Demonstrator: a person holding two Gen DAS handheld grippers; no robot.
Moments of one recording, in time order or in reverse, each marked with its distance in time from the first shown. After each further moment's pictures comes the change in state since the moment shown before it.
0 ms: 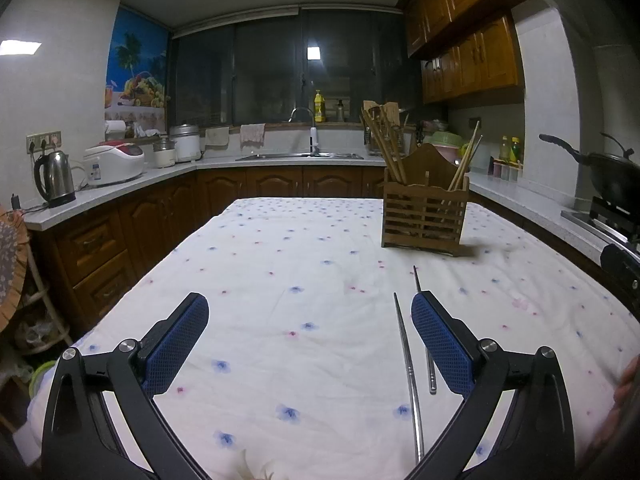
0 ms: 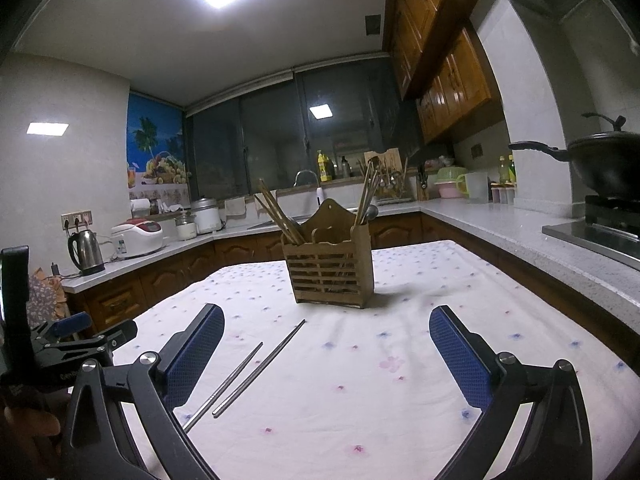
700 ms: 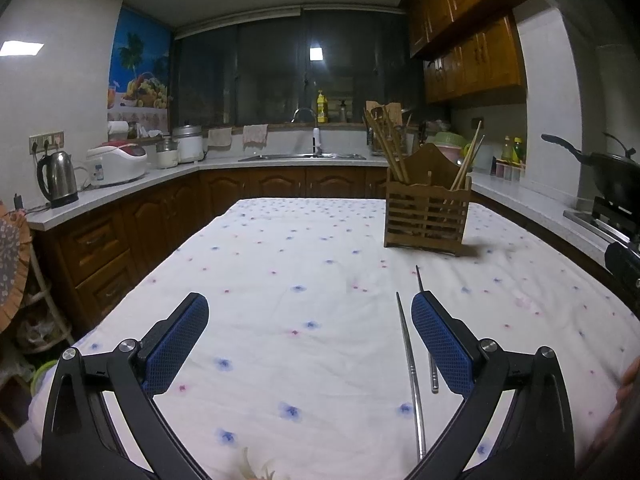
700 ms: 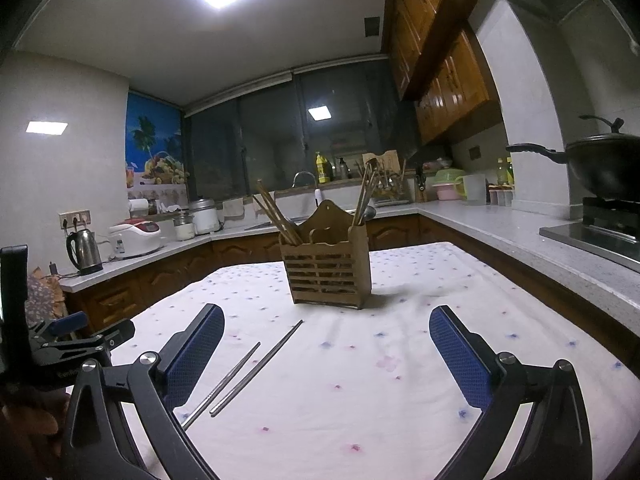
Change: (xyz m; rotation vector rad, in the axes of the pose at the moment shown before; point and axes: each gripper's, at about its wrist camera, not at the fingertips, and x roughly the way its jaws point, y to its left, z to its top) left arm 0.000 0.000 -0.002 -0.001 -0.007 0.006; right arm 0.000 -0.007 0.000 -0.005 -0.002 -0.006
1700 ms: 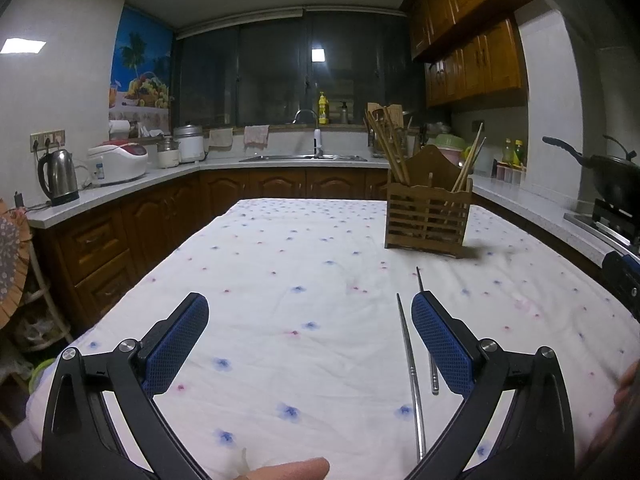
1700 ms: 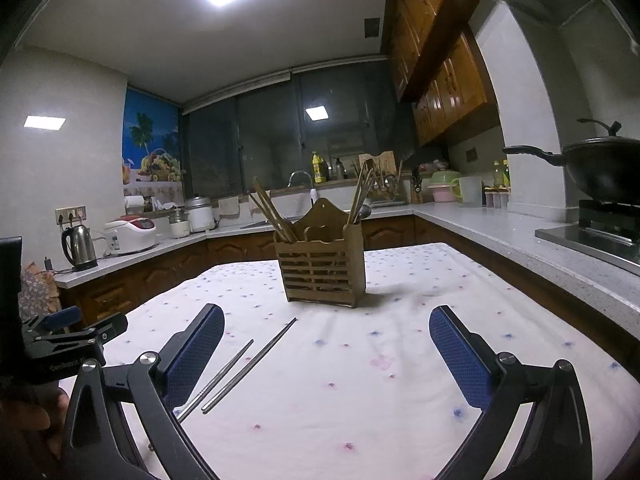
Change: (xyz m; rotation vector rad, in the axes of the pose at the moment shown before) left arm -0.001 -0.004 0.001 -0.011 -0.007 0.004; right arm 0.000 -0.007 0.000 -0.006 0.005 -0.011
